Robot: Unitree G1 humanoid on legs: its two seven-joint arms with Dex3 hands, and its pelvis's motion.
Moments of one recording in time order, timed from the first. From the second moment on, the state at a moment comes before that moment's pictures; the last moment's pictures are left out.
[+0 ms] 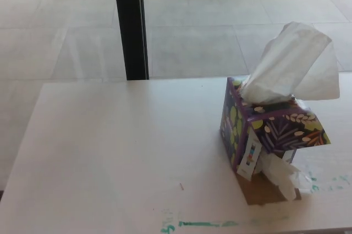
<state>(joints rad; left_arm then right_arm) 0.35 0.71 0.34 1.26 -0.06 -0.10 -0.29 0.39 -0.51 -0.37 0.98 -0.05 -0.27 -0.02</state>
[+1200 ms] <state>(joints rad) 0.35 0.72 0.35 1.30 -0.06 -0.11 -0.34 -0.24 -0.96 -0.50 0.22 0.12 0.10 0.13</state>
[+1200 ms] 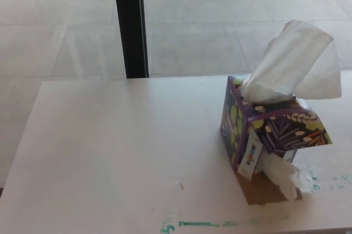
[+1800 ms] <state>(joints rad) 0.37 0.72 0.35 1.30 -0.07 -0.12 -0.34 -0.91 -0.89 0.06 0.28 0.05 0.29 0.33</state>
